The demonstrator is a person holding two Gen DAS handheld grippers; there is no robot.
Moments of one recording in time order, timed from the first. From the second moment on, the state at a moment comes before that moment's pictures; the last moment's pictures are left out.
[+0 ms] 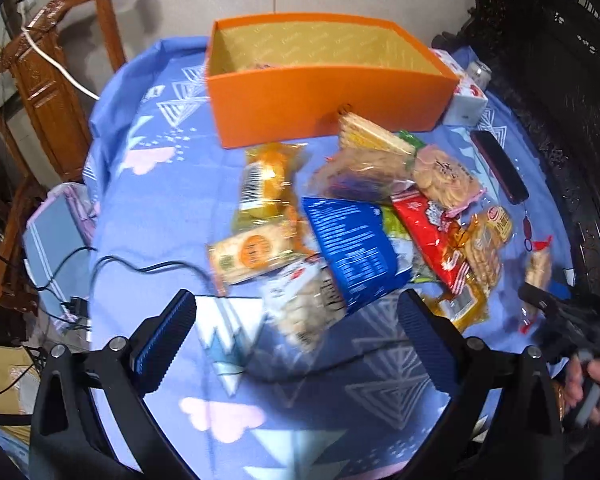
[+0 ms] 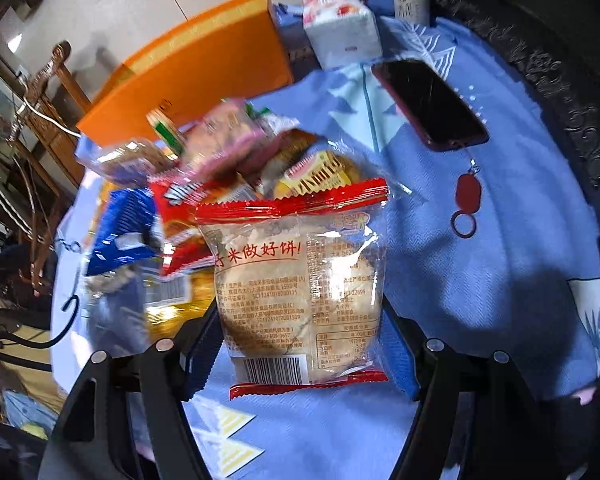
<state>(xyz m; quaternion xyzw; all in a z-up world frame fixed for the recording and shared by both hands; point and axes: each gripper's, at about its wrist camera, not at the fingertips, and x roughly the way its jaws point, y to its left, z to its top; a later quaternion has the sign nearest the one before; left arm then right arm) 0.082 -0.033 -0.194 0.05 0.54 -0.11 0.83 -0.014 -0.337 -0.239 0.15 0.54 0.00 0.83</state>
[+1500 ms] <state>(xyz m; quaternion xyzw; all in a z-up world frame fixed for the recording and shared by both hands) 0.105 -0.034 -0.178 -0.04 0.52 -0.17 0.84 -0.017 -0.318 -0.178 0.13 0.48 0.03 0.87</state>
